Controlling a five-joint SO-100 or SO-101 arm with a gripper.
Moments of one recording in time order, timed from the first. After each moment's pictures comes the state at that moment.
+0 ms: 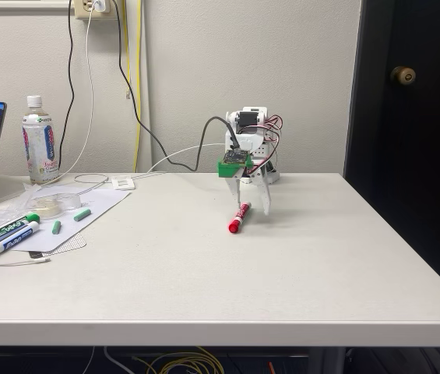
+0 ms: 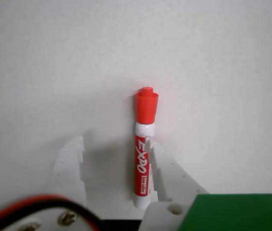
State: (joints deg) arm 5.4 37.5 18.2 100.0 -80.2
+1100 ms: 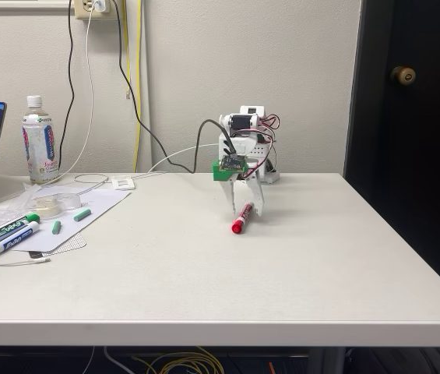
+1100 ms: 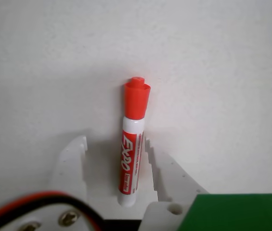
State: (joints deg) arm 6.6 36.7 22.3 99.9 -86.0
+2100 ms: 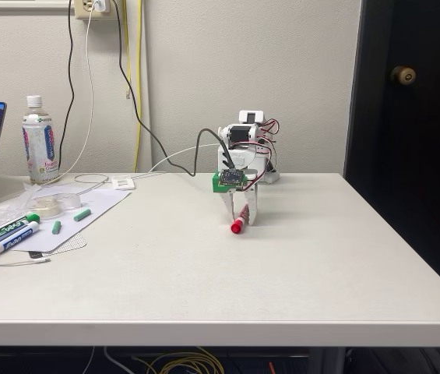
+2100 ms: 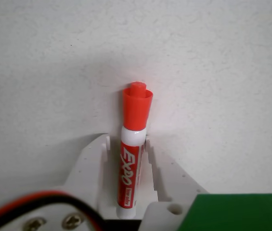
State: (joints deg) arm 7.3 32.9 22.2 97.8 -86.2
